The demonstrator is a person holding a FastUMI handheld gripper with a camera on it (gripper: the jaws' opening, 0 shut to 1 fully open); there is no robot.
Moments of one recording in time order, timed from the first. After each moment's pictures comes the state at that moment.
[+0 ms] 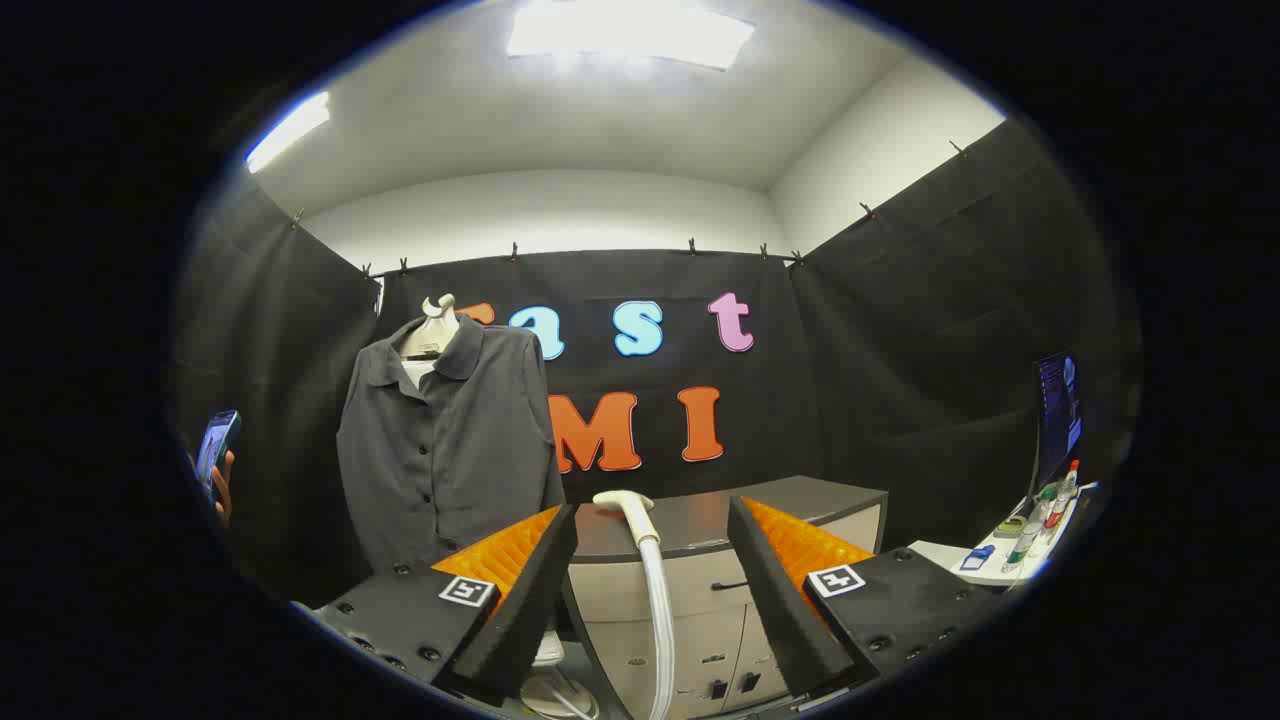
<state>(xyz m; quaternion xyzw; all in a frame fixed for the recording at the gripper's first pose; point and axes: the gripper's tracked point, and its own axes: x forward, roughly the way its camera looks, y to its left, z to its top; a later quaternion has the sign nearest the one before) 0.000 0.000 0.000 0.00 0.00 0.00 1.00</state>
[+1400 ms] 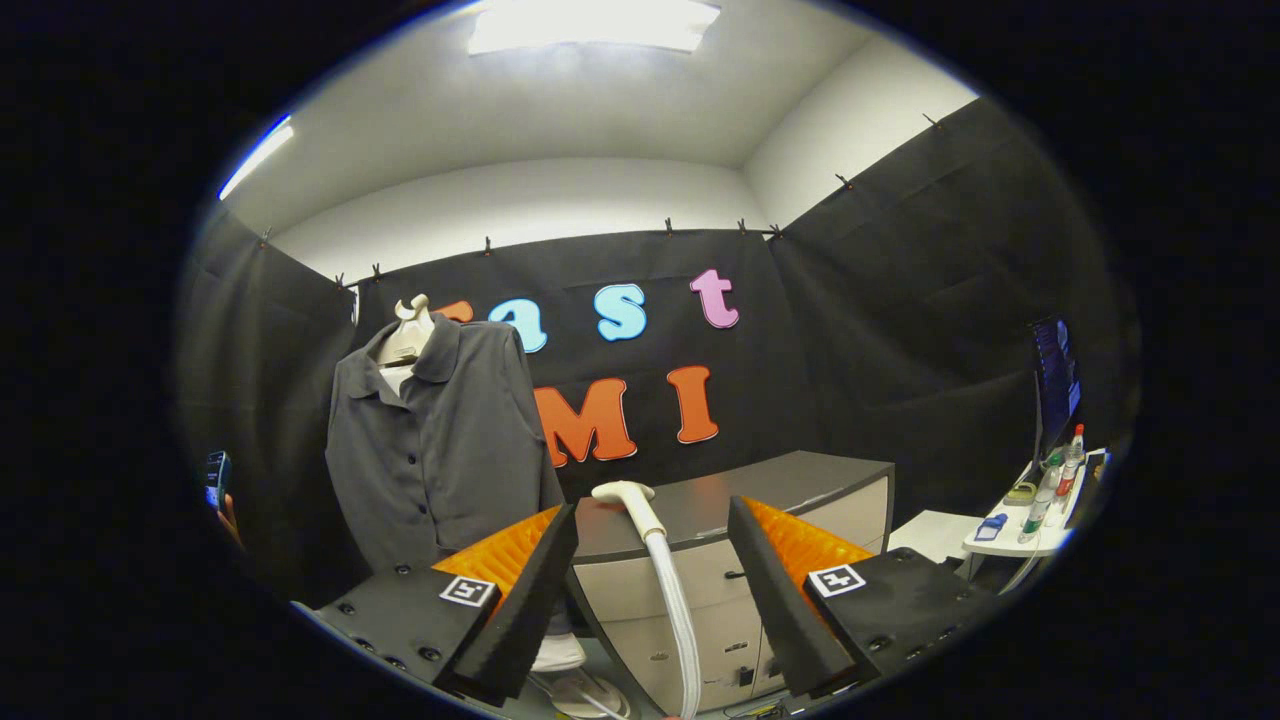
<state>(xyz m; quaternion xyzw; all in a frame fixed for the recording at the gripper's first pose) 0.024 0.001 -0.012 0.04 0.03 -0.03 1.00</state>
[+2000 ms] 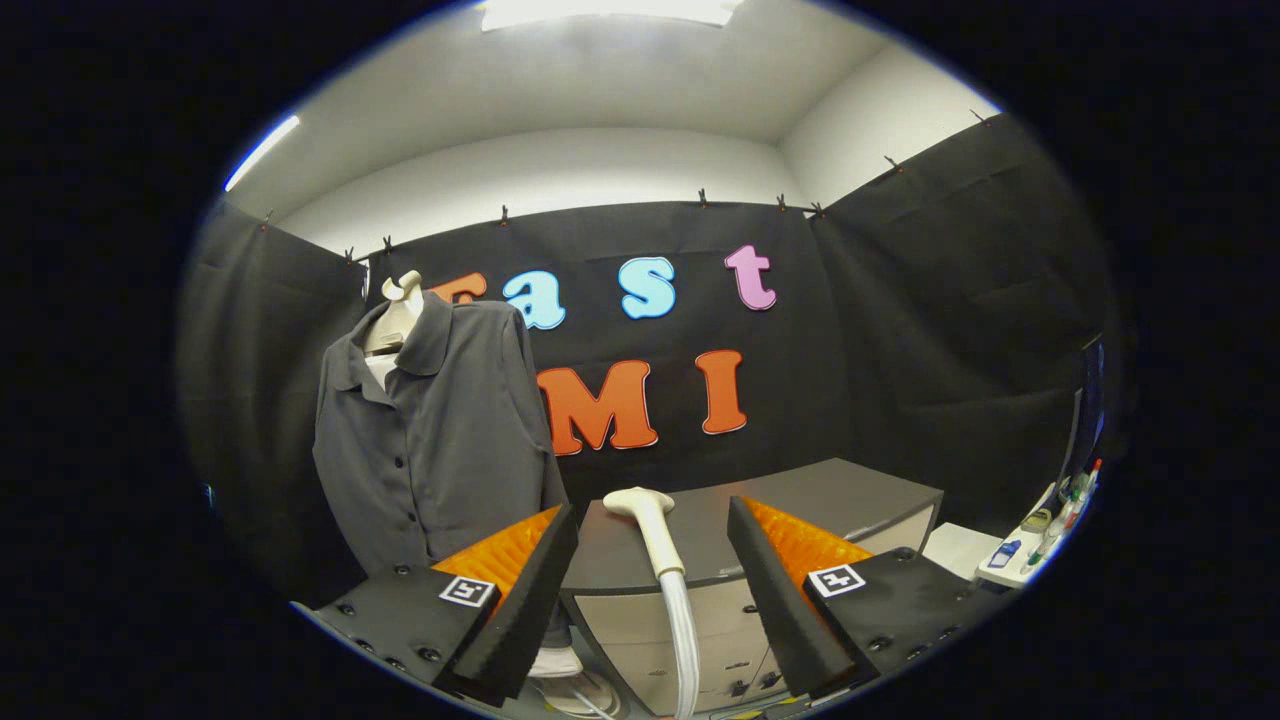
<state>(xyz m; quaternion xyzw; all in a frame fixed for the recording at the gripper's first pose) 0.144 0.024 0.003 0.02 0.09 0.03 1.00</state>
